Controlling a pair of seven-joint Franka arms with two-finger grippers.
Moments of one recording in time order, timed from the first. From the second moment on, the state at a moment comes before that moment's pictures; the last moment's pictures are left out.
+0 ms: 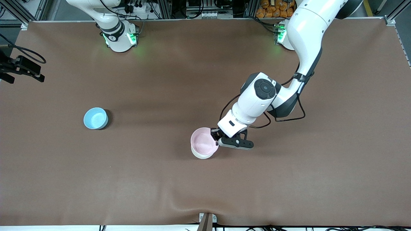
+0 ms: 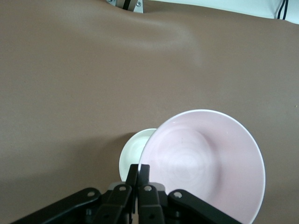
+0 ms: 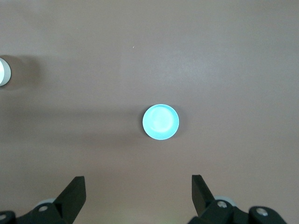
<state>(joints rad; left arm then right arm) -0.37 0.68 -0.30 -1.46 0.02 2.55 -0.53 -0.03 -0.01 -0.01 -1.49 0.01 1.47 -0.07</state>
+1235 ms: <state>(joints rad) -0.55 0.85 -0.10 -1.38 0.02 2.61 -0.59 -0.03 -0.01 -0.01 -1.49 0.01 1.46 -0.07</state>
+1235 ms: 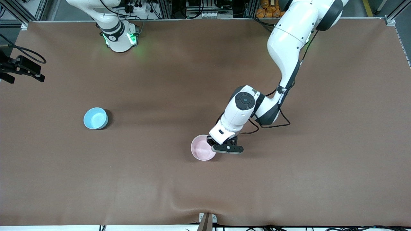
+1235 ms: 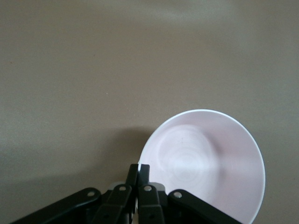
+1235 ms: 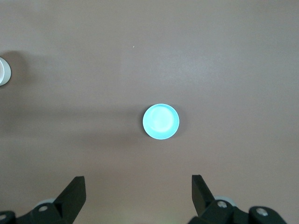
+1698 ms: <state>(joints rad) -0.57 0.86 -0.10 -1.38 0.02 2.61 -0.59 -0.03 -0.01 -0.01 -1.49 0.01 1.46 -0.07</state>
